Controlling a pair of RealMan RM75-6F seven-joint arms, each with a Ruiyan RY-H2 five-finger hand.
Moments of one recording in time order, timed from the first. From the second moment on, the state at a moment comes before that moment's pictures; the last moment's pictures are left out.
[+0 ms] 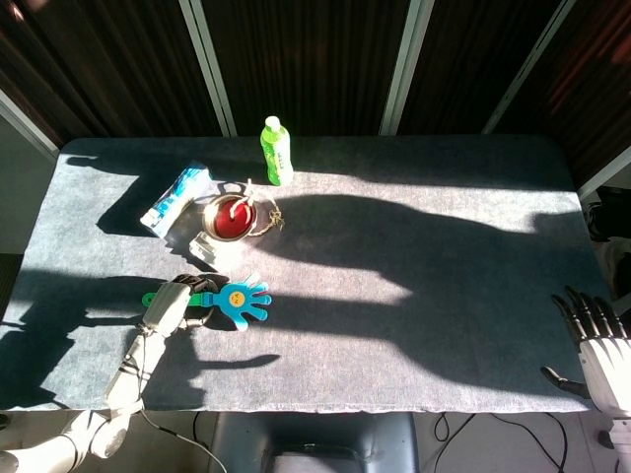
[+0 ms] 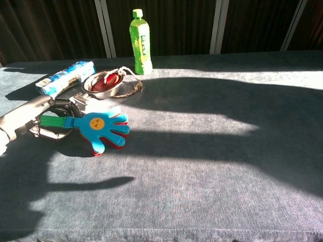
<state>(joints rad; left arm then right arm) -0.52 -1.76 -0.07 -0.91 1.52 1.20 -0.44 0.00 -0.99 0.00 -1.67 -1.60 1.54 -0.02</state>
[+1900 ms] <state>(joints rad) -0.57 -1.53 -0.02 -1.08 1.68 1.25 -0.85 0.02 -0.99 -0.02 -1.69 -1.60 1.48 -0.05</state>
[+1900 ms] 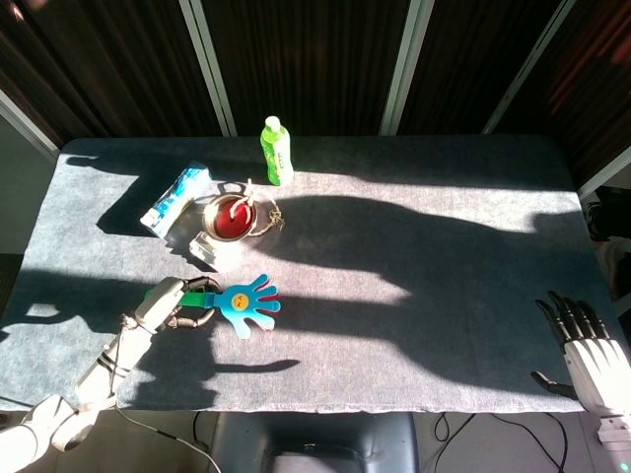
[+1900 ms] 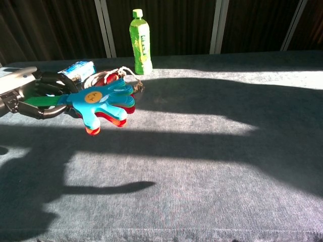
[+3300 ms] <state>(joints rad) -0.58 -1.55 -0.07 -1.08 1.56 1.17 -0.84 0.01 -0.99 0.00 -1.70 -1.58 1.51 -0.04</state>
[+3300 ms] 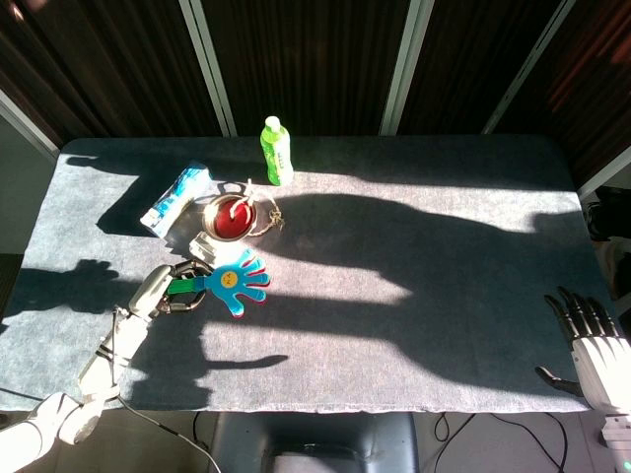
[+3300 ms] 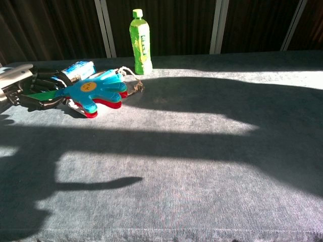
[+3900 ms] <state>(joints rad) -0.63 -1.65 -0.07 -0.97 1.49 0.98 -0.75 0.01 -0.98 -0.01 -1.70 -1.58 1.50 -0.03</state>
